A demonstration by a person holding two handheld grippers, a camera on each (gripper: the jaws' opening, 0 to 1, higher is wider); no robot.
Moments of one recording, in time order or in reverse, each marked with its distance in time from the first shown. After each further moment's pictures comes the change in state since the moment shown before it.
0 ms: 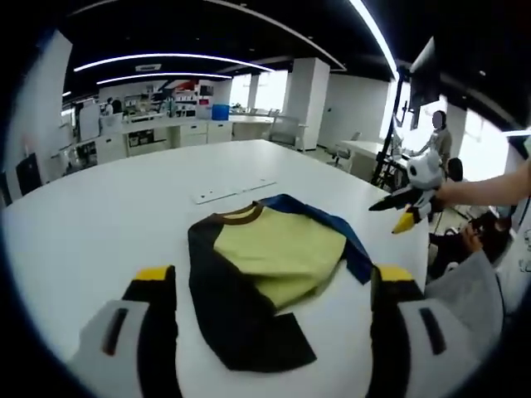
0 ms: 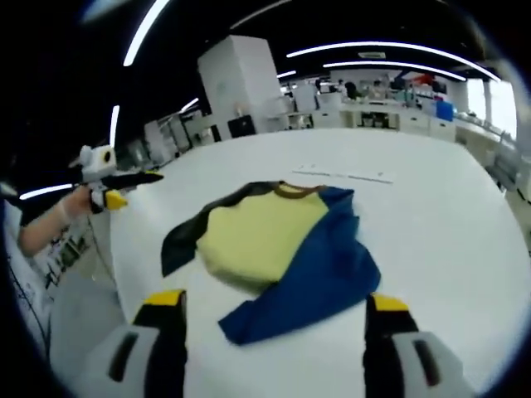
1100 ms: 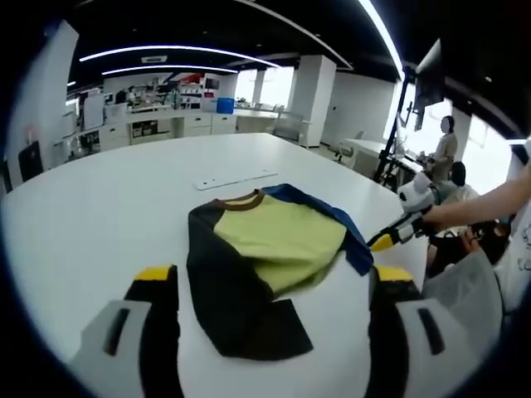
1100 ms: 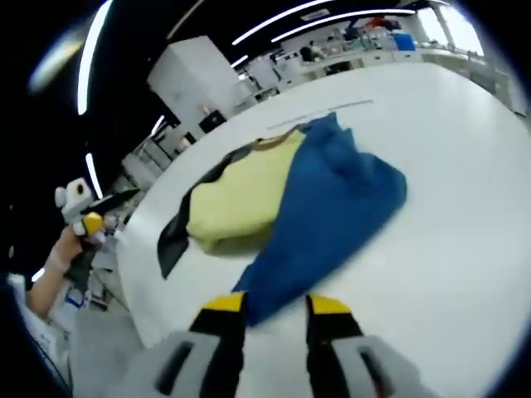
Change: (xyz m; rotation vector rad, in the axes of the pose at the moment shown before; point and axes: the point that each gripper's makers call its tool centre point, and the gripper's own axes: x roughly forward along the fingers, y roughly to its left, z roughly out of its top) left arm -0.006 -0.001 -0.022 -0.043 0.023 0.007; right arm 0.042 0.007 -0.061 0.335 0.086 0.024
